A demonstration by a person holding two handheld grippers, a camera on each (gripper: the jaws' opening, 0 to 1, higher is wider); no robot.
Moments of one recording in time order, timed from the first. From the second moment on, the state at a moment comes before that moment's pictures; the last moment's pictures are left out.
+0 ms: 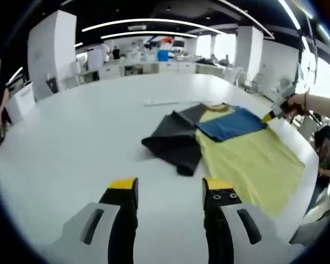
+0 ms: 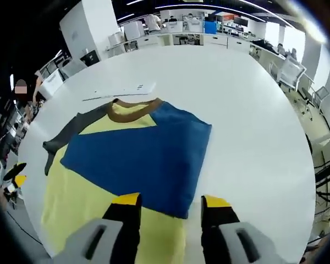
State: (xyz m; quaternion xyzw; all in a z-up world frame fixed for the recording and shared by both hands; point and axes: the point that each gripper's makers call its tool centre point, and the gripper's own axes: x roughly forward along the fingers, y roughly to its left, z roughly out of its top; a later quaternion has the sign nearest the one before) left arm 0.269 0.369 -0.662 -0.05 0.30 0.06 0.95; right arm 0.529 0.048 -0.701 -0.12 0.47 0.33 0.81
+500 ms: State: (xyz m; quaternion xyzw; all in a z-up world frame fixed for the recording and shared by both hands) left arm 0.296 0.373 -0.695 -0.07 0.32 0.06 0.94; right arm 0.504 0.043 -0.662 -0.12 0.42 0.38 0.81
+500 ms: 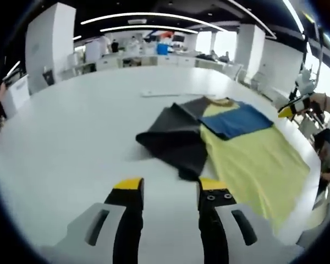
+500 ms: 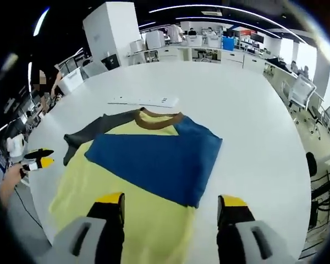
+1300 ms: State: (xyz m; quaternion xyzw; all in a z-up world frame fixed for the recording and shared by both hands) left arm 0.326 0.363 -0.725 -0.08 0.33 0.05 0.94; right arm 0.464 0.028 -0.638 -0.12 0.39 0.40 0.82
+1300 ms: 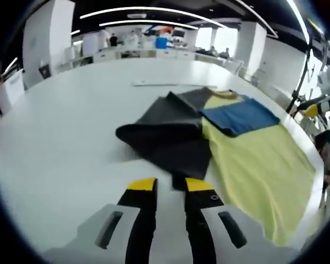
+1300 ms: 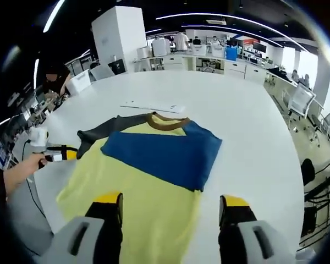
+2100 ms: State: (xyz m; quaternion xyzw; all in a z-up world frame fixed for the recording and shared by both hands) left arm 0.320 0.382 -0.718 -0.10 0.34 0.11 0.93; right arm 0.451 0.028 -0.633 -0.09 0.40 0.40 0.82
